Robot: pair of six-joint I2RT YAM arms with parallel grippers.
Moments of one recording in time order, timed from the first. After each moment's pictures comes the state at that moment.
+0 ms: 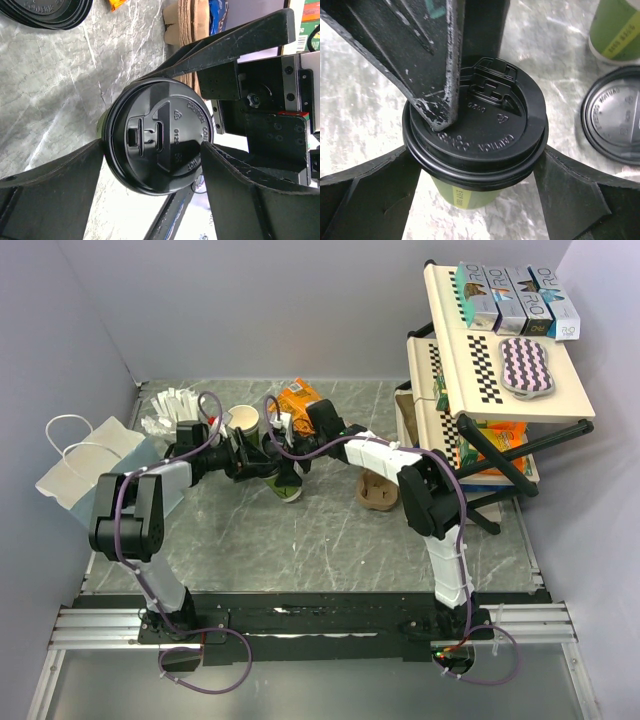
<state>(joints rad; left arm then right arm) -0.04 1.75 0.95 0.16 0.98 -0.67 0.61 2.13 1.64 -0.24 -0.79 -0.37</state>
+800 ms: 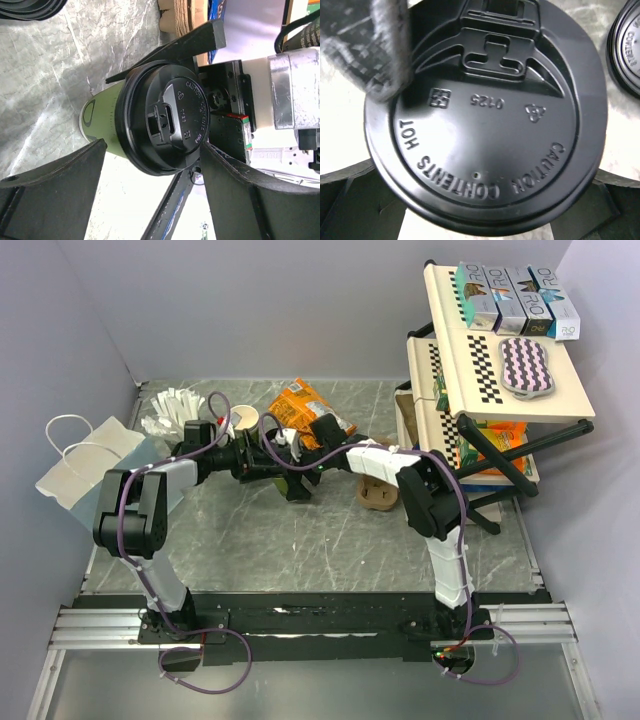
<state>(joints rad) -0.08 1.78 0.97 0.14 1.00 -0.65 0.62 2.12 1.53 -0.28 -0.68 -0.42</state>
